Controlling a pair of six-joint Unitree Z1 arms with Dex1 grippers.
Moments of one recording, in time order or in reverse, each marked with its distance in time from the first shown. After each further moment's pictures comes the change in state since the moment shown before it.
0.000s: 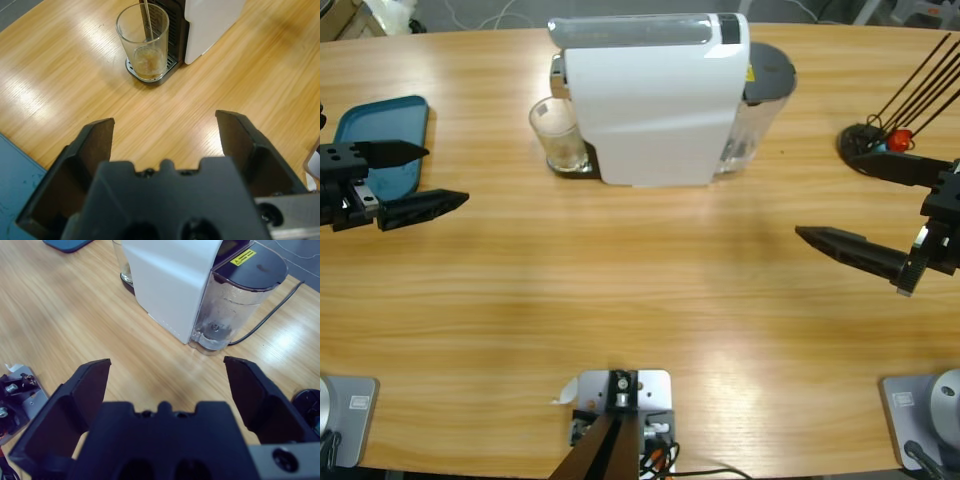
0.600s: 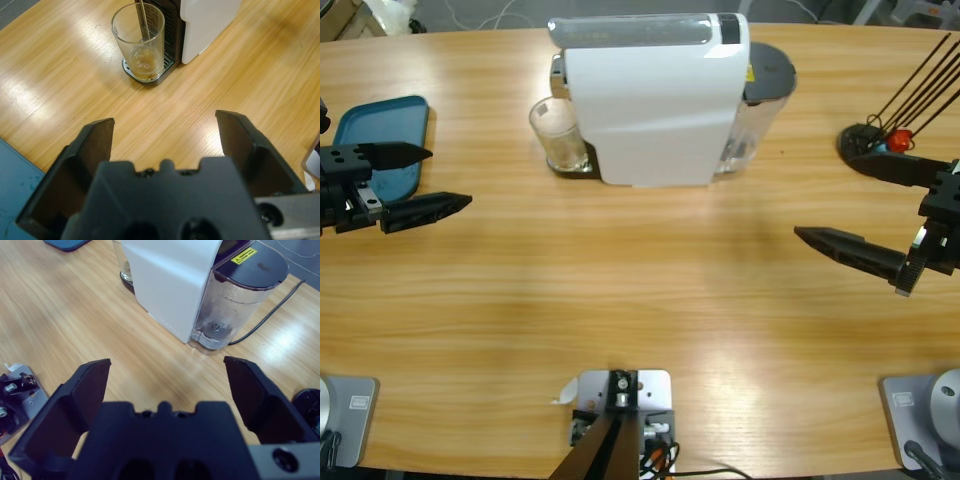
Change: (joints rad) arm 0 -0.011 0.005 0.001 -0.003 0.000 0.000; arm 1 0.000 0.005 0.000 0.000 0.000 0.000
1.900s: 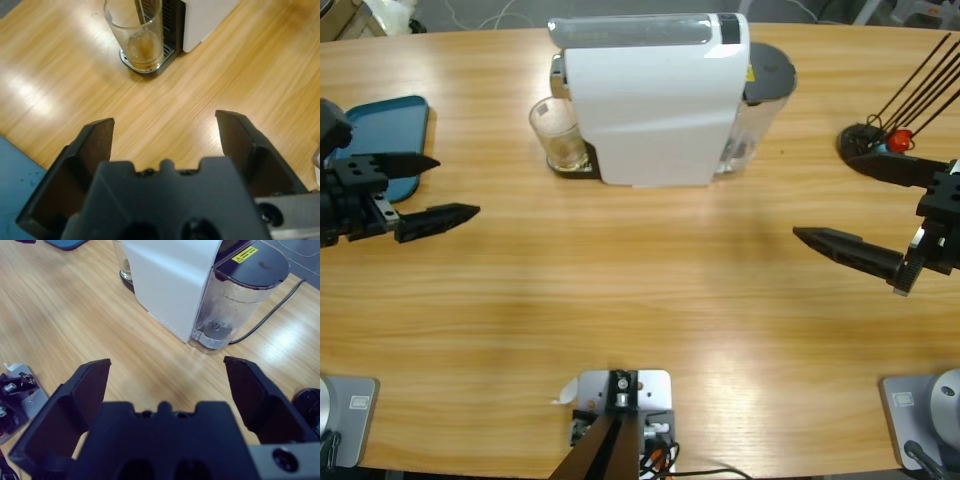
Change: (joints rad) arm 0 -0.062 0.019 0.019 -0.013 0.075 -0.007; arm 1 0.000 0.006 0.000 -0.002 0.000 0.000
